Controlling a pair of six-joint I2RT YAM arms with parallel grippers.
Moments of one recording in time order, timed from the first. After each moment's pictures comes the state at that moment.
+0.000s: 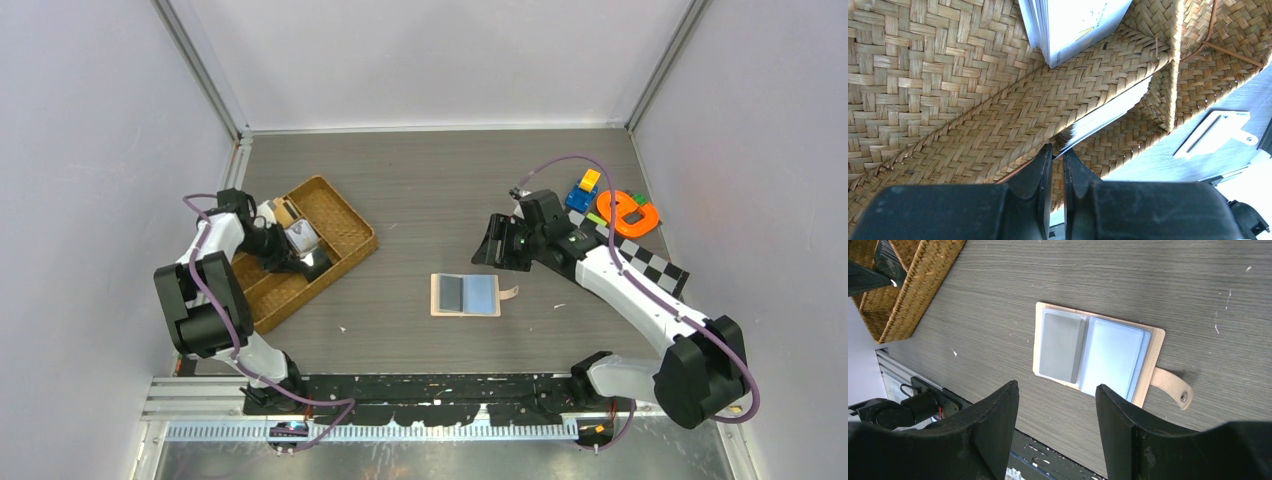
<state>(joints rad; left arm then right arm) 0.31 1.60 1.04 -0.81 0.43 -0.11 0.45 1.23 0.90 -0.51 -0.25 0.59</state>
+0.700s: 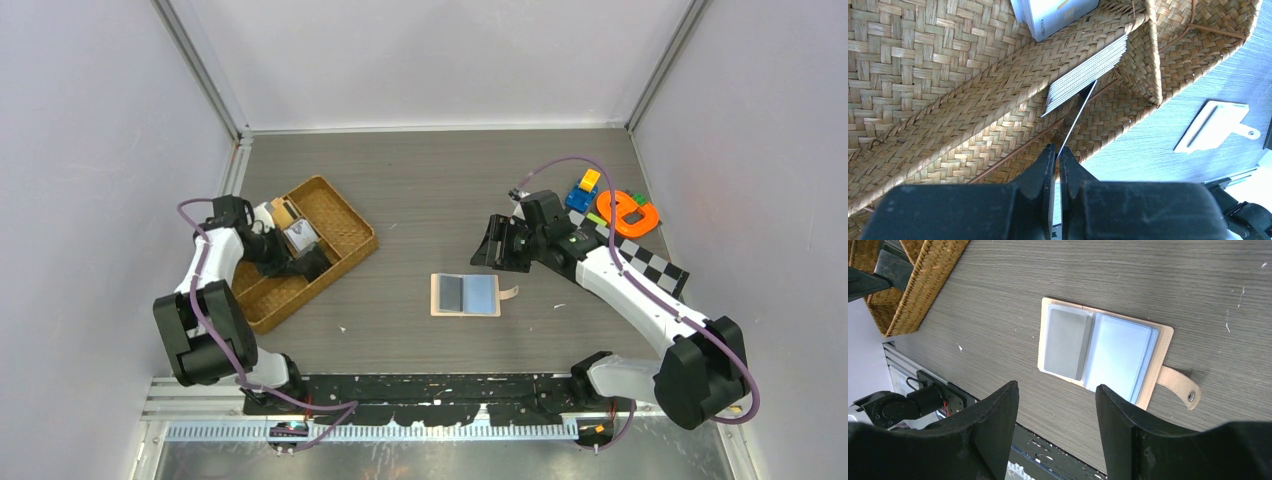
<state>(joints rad) 0.31 1.44 0.95 -0.79 0.44 -0.11 0.45 1.22 0.89 -0.50 -0.29 0.59</state>
